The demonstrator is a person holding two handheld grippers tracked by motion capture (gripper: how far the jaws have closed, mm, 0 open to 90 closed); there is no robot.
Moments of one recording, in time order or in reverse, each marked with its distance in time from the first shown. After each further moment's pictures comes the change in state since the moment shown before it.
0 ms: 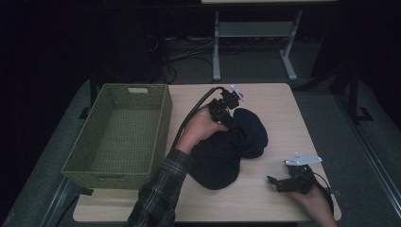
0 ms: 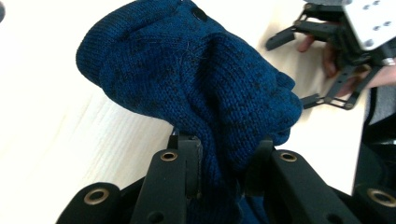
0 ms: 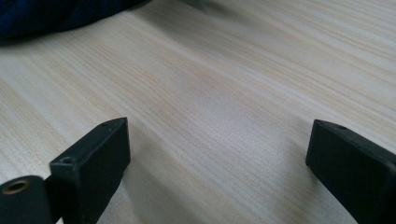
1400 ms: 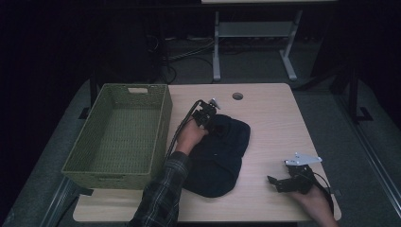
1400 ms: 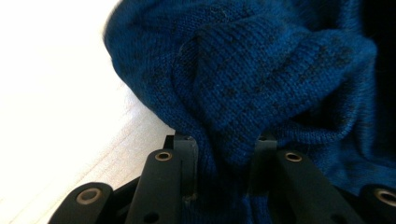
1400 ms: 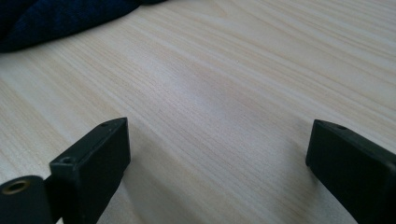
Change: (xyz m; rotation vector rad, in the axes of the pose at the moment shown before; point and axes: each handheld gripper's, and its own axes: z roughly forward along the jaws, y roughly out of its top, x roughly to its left) left arm 0.091 -0.067 0.075 0.128 0.243 -0.269; right arm 0.000 0.000 0.000 0.000 -0.003 -0.004
